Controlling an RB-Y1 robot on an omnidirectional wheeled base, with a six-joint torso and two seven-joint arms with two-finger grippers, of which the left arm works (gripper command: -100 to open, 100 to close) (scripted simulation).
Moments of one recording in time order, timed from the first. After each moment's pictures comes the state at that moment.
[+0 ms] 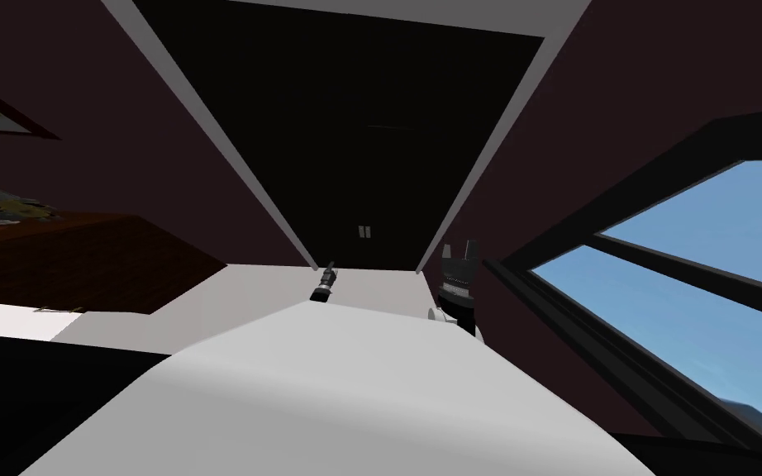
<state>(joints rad) 0.12 0.21 0.02 -0.89 0.09 -0.78 0.15</state>
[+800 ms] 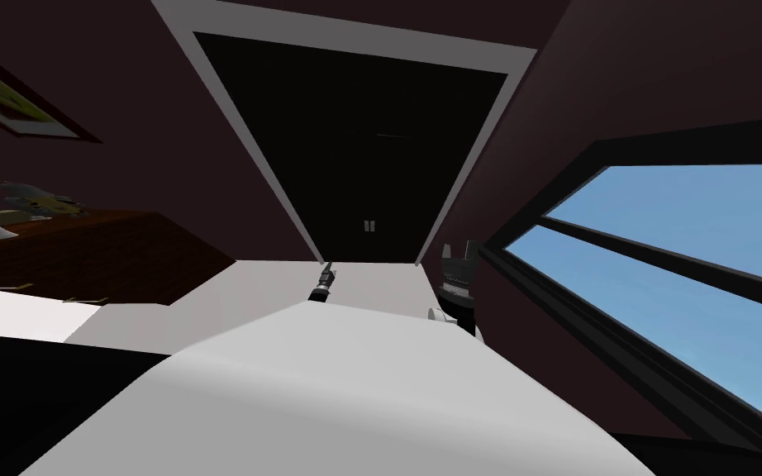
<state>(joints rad) 0.12 0.22 0.03 -0.88 0.12 -0.79 0.14</state>
